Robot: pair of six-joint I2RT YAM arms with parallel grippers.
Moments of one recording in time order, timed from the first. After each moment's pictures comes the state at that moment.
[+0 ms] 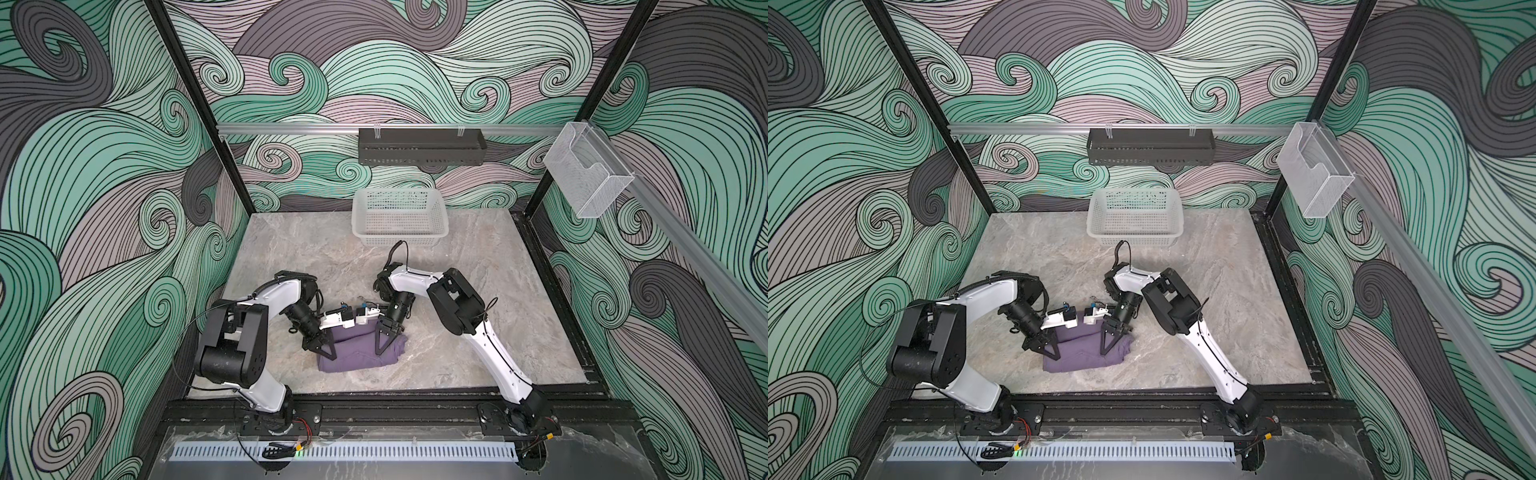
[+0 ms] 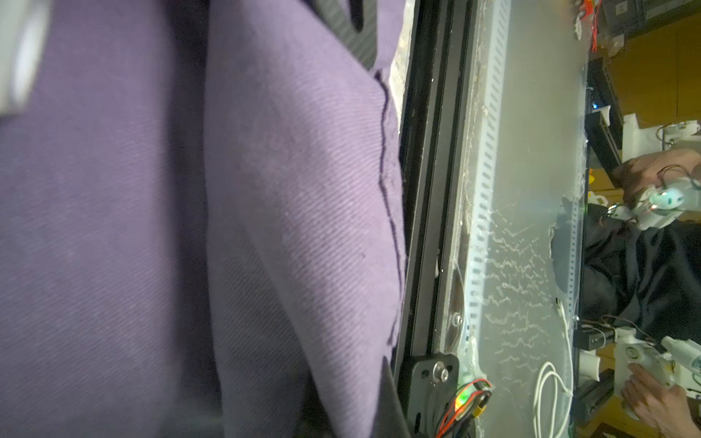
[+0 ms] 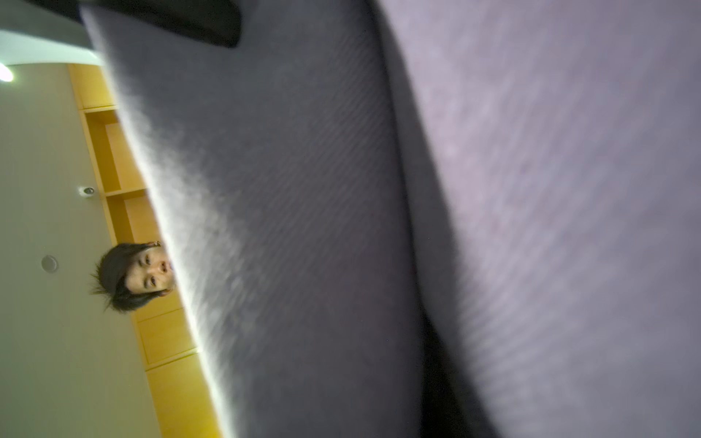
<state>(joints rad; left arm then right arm) -0.15 1.60 0.89 -1.30 0.58 1.22 0.75 2.56 1.89 -1.69 -1.10 -0.78</state>
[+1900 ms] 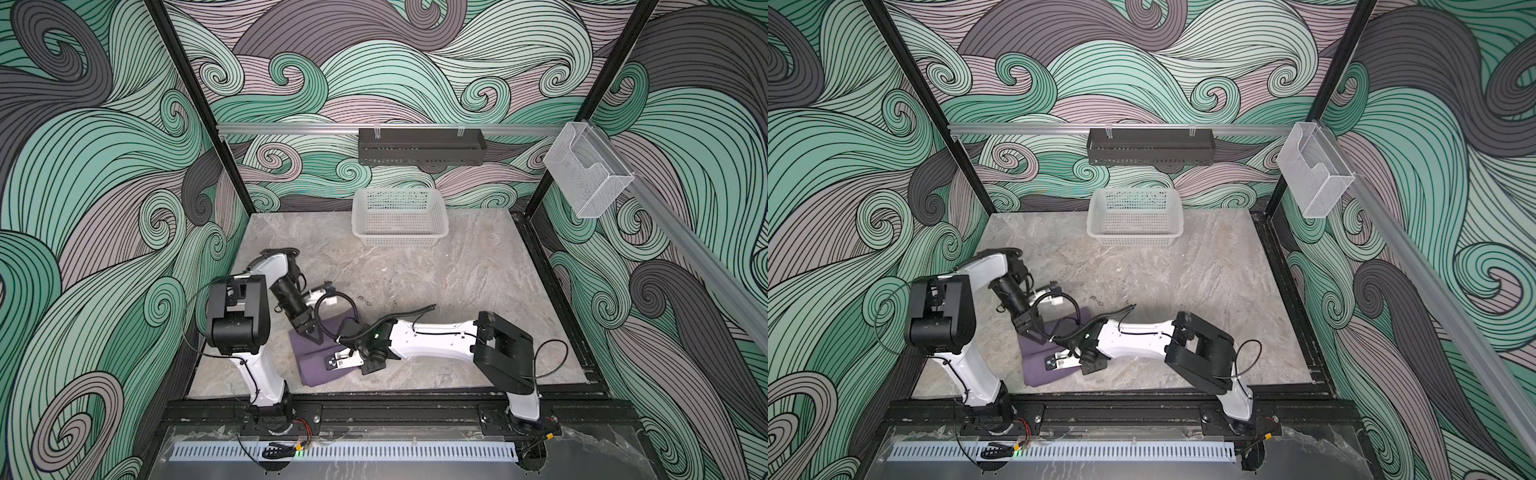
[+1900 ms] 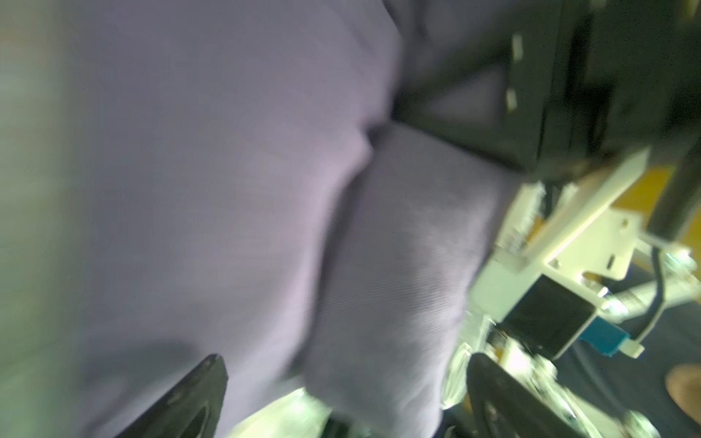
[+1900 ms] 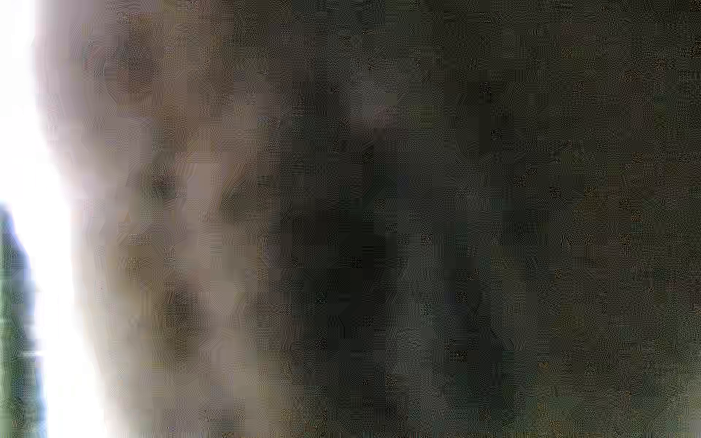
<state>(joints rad) 0.12 1.83 1.26 -1.52 0.45 1.10 1.26 2.04 1.45 -0.73 0.05 -0.69</state>
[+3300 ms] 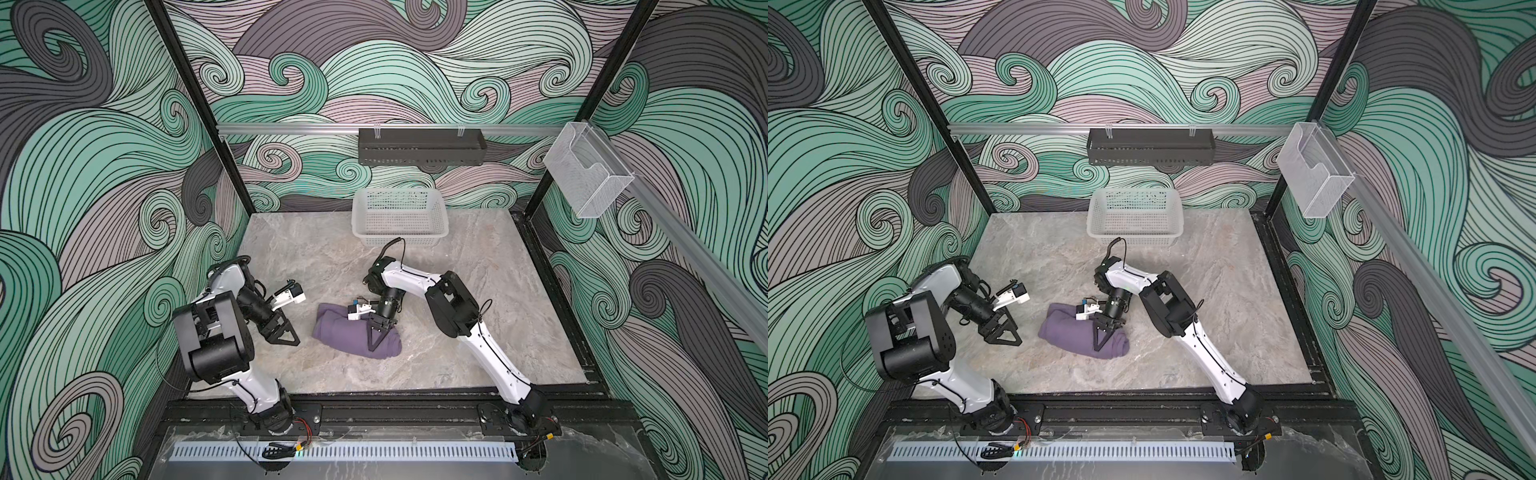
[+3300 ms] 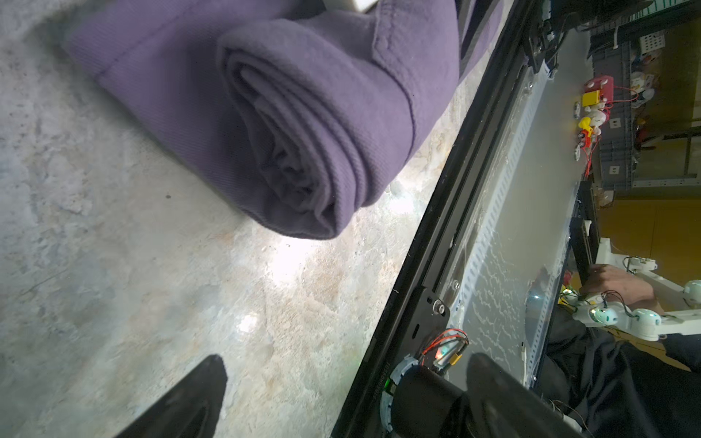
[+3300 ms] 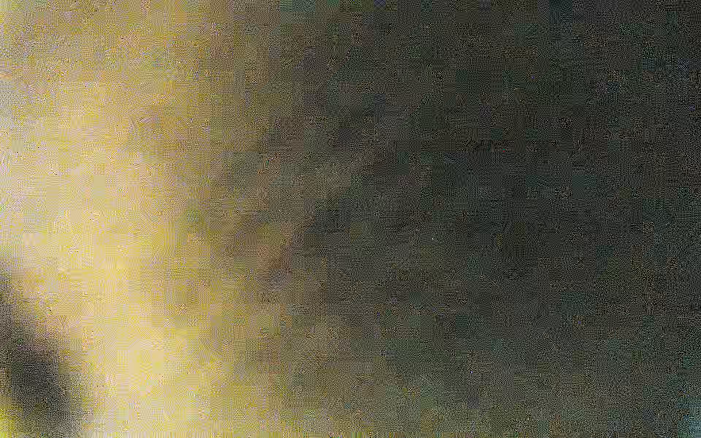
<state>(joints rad) 0.40 1.66 1.10 -1.54 0.50 1.36 0.79 2.61 2.09 -1.69 -0.91 -0.64</state>
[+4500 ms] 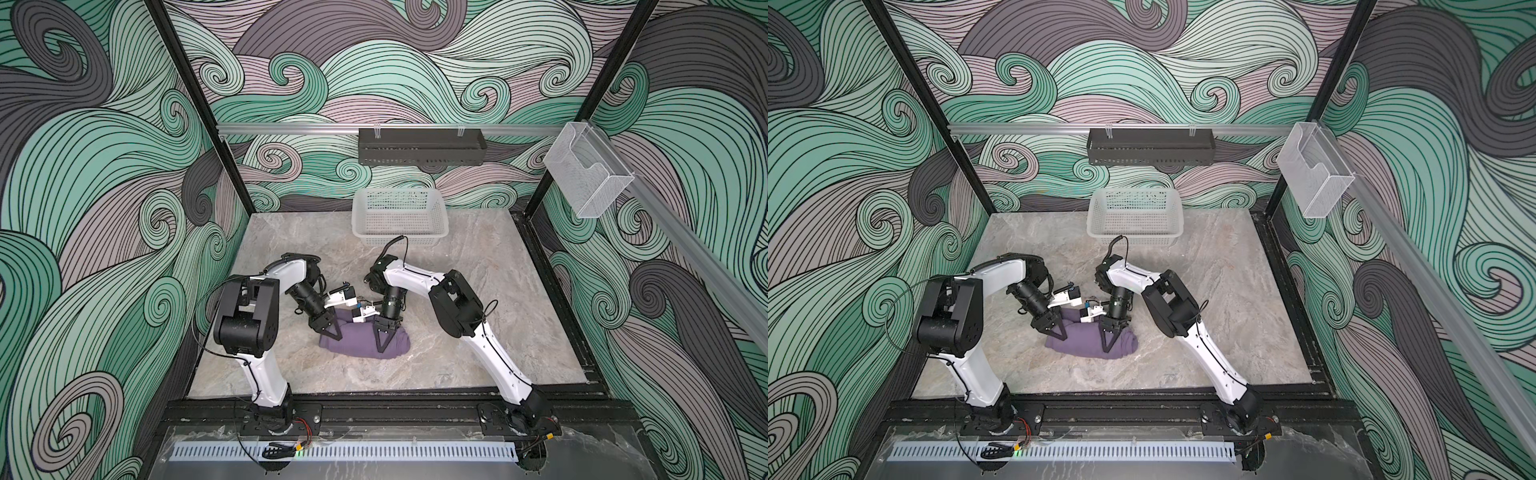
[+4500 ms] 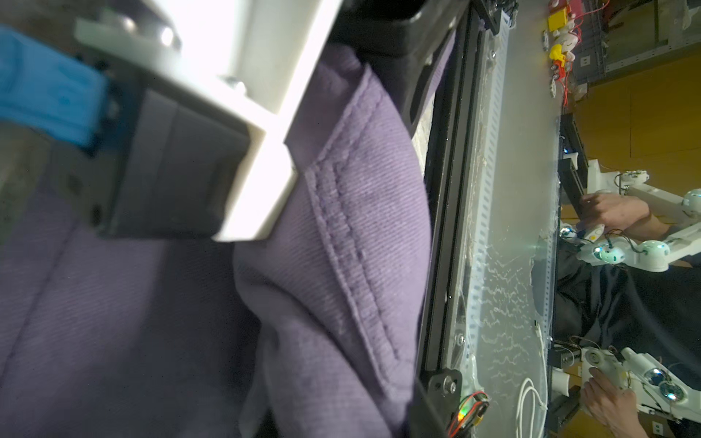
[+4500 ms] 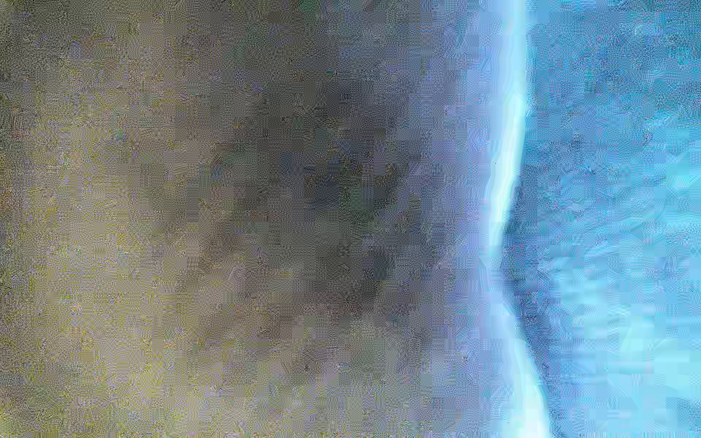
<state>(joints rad) -0.13 1.81 1.12 -1.35 0.66 1.18 0.79 2.58 2.07 -1.69 -0.79 -0.67</state>
